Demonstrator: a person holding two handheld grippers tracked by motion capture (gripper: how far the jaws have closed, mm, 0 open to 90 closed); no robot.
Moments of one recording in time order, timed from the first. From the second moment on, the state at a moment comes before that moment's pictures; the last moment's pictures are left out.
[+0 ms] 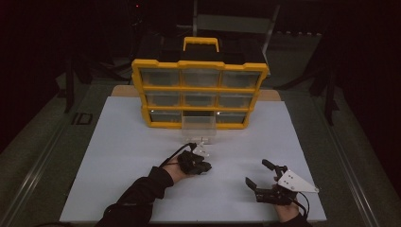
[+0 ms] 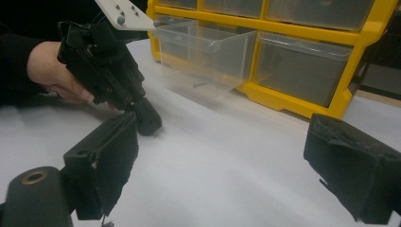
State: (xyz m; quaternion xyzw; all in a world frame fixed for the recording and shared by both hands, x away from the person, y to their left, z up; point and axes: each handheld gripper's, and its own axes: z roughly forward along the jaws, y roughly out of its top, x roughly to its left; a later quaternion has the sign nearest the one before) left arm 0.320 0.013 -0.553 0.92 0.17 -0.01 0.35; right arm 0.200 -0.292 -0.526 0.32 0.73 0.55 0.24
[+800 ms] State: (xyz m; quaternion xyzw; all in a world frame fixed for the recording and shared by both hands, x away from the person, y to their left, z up) left arm 0.324 0.026 -0.475 0.90 0.18 0.03 0.40; right arm 0.200 -0.293 -0.526 0.33 0.73 0.55 0.25
